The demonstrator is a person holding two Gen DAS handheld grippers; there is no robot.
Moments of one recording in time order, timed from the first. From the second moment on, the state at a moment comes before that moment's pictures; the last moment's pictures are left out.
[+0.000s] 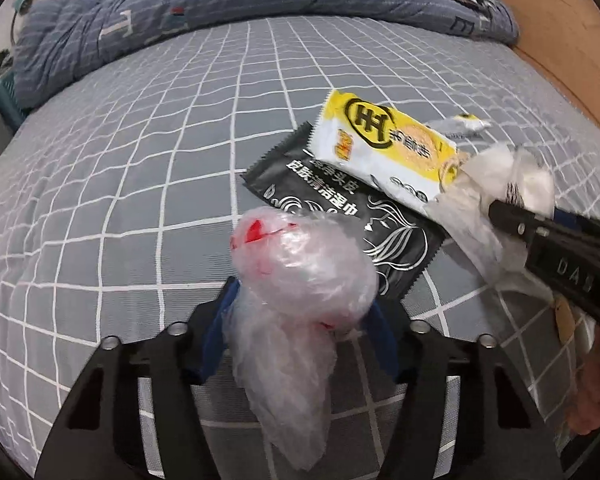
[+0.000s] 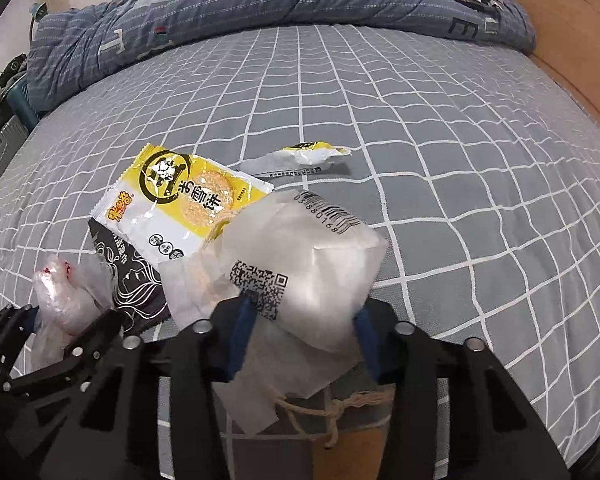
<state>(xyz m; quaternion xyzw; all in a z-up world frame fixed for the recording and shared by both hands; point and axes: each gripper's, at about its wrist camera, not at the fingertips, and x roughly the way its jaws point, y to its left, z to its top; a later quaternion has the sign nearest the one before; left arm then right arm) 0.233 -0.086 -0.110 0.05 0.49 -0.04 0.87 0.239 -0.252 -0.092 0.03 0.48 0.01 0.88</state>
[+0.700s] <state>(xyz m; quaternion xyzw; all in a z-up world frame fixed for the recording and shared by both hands) 0.217 -0.077 -0.084 0.03 0.47 -0.03 0.88 0.228 -0.244 -0.050 0.01 0.44 0.01 0.90</state>
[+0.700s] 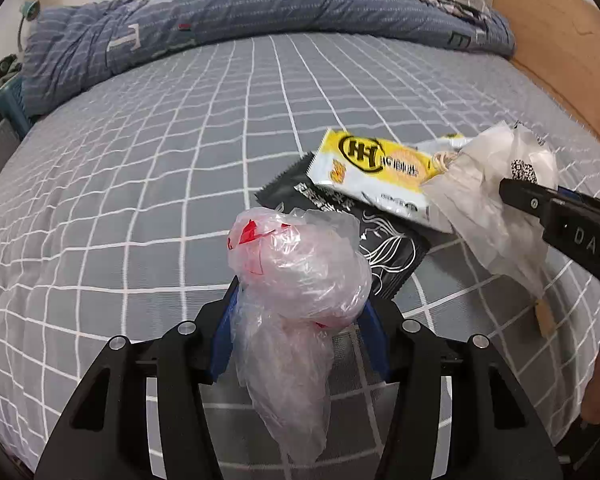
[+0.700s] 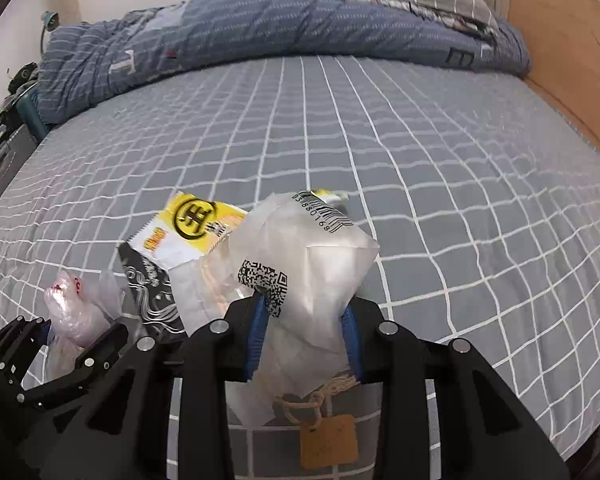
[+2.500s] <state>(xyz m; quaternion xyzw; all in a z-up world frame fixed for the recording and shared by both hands) 0.040 -0.014 -0.051 -0.04 0.44 -0.01 0.90 0.052 -0.174 -0.013 -0.02 0.39 0.05 0.92</state>
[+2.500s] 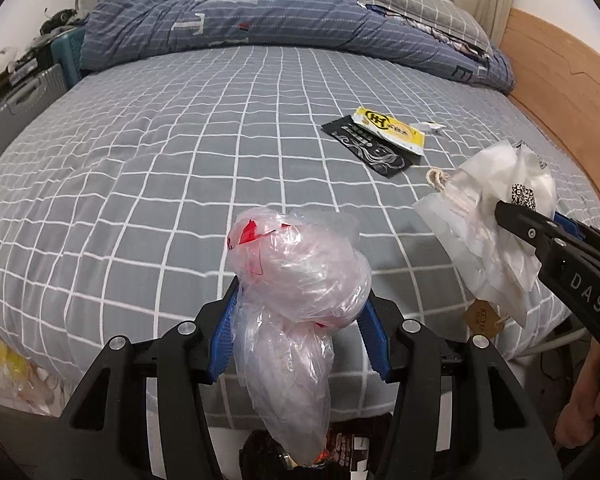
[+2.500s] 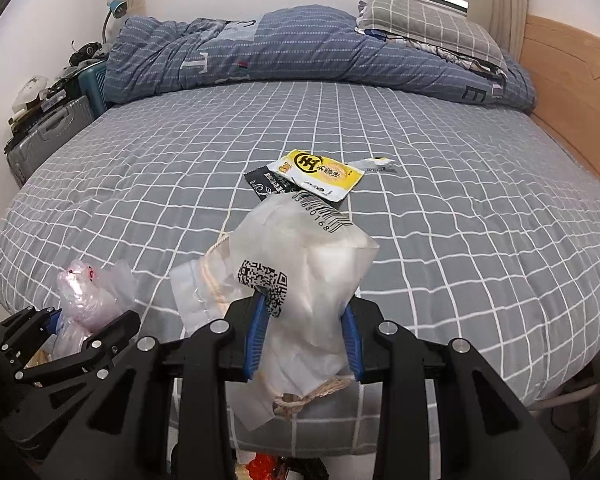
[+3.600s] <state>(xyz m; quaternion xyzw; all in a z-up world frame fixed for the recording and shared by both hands) -0.034 -0.022 -0.048 -0.04 0.46 -0.02 0.89 -0.027 -0.182 -0.015 -0.05 0.39 0.05 0.92</state>
